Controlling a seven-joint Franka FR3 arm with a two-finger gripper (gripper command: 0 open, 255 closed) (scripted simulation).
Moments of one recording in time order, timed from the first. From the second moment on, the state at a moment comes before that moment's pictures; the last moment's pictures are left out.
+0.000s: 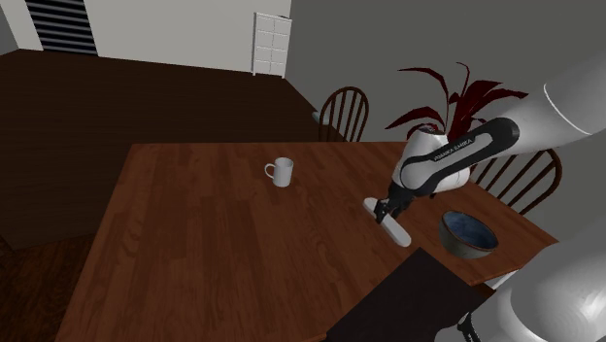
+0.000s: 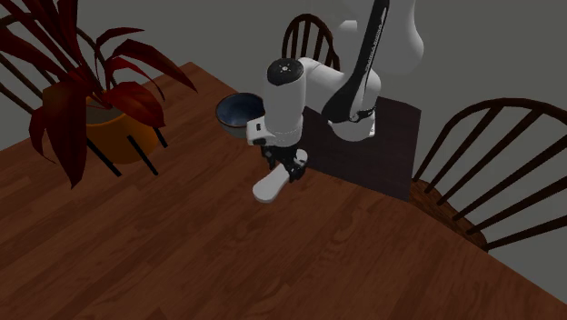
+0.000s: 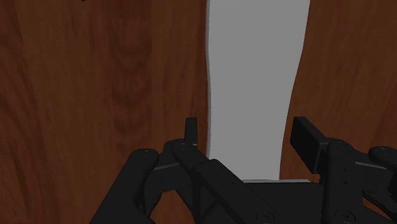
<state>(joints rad) -0.14 -0.13 -0.22 -2.76 -0.09 2.63 -0.02</state>
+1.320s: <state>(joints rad) -0.20 -0.39 -0.25 -2.72 -0.16 2.34 -0.07</state>
